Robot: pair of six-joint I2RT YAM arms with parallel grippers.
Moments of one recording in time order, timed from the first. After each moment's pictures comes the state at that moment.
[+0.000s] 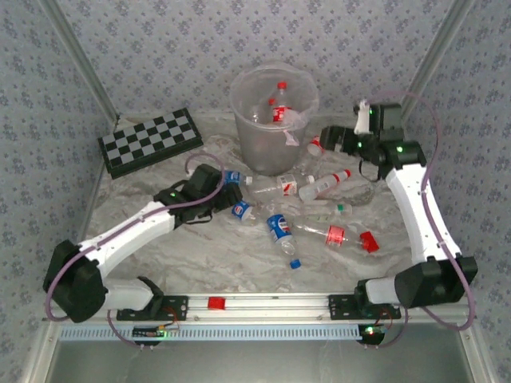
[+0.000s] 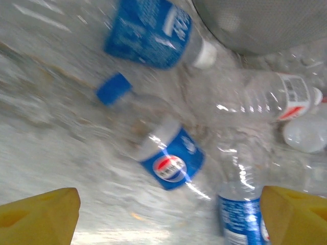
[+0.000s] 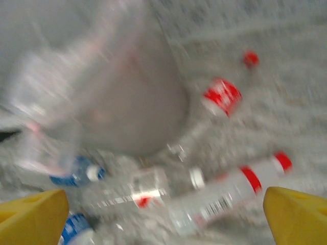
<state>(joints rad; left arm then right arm) -0.73 1.31 0.94 -0.51 -0.08 -1.01 0.09 1.32 1.39 -0.78 -0.22 0.26</state>
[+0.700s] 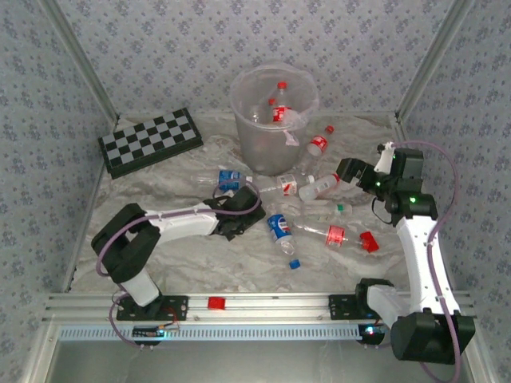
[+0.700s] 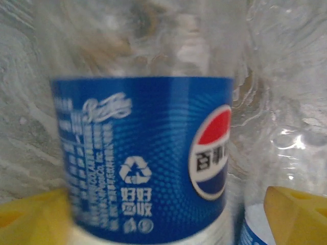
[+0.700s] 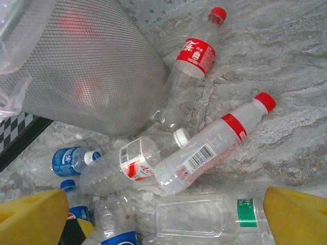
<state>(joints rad) -0.90 1.66 0.93 -0.34 -0.16 -1.40 -0.08 0.99 0.98 -0.62 -0.38 0.36</state>
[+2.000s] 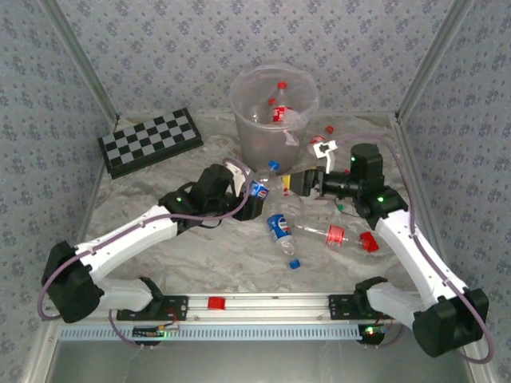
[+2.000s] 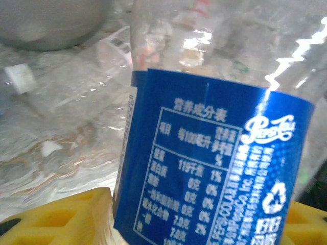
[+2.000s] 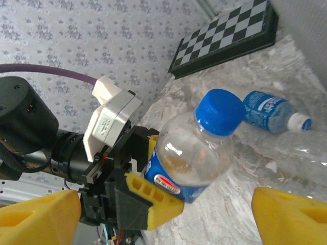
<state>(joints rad) -0.83 1.26 0.98 -0.39 0.18 -0.41 0.32 1.07 0.93 -0.26 -0.84 0.46</state>
